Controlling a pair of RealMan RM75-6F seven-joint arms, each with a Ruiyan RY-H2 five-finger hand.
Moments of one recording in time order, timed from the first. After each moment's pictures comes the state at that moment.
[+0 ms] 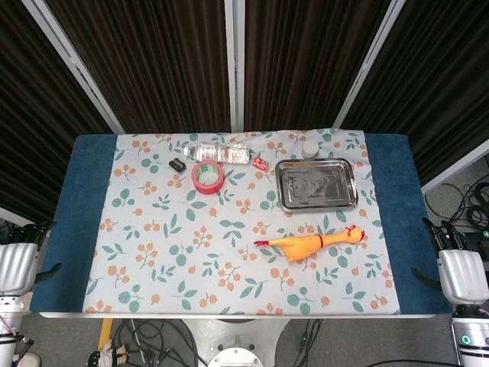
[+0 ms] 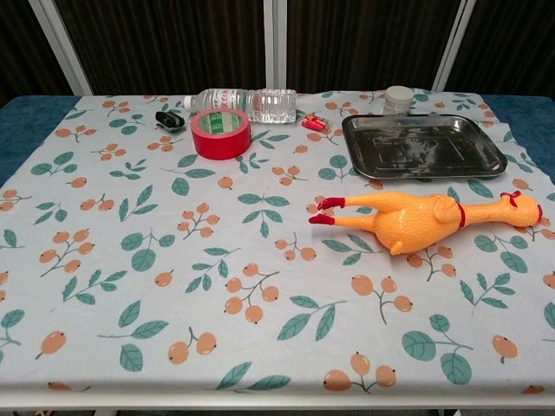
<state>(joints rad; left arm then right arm) -0.10 -1.19 -0.06 -1.56 1.42 1.47 0.16 0.08 -1.10 0.08 -1.65 -1.47 1.47 -0.11</state>
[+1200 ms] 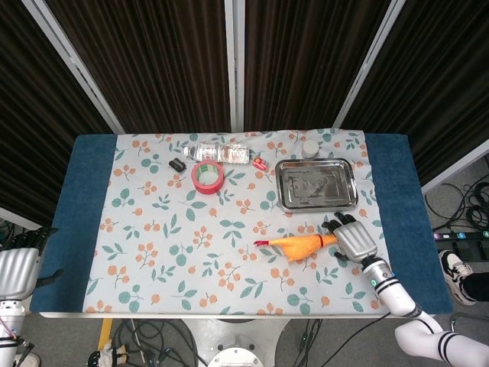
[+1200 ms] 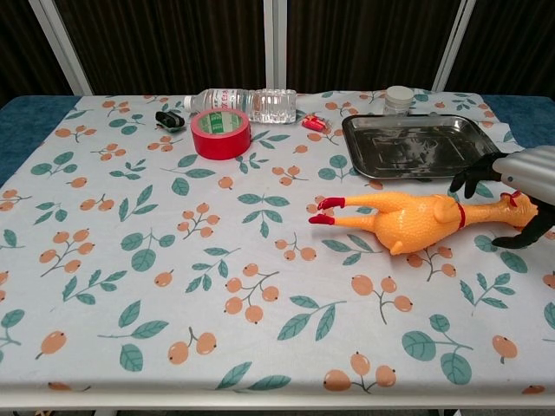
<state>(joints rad) -0.09 -1.20 -0.05 -1.54 1.41 1.45 0.11 0.49 -1.51 0.06 -1.18 -1.49 0.93 -0.13</state>
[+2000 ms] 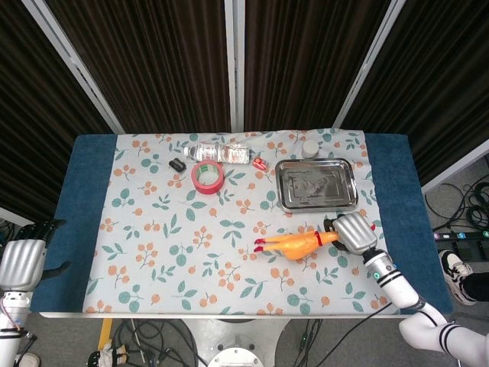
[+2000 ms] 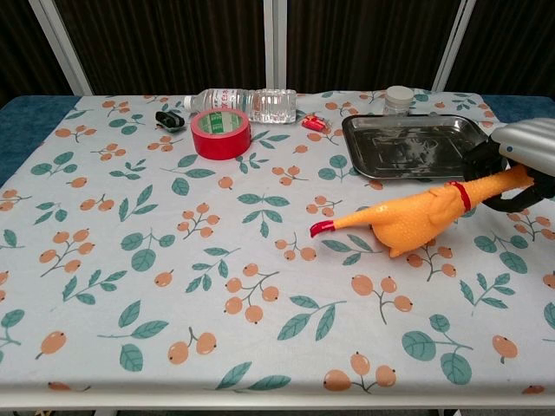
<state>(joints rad) -0.13 -1.19 -0.07 -1.55 1.44 1.43 0.07 0.54 -1.49 0.04 -1.12 -1.58 1.06 0.09</state>
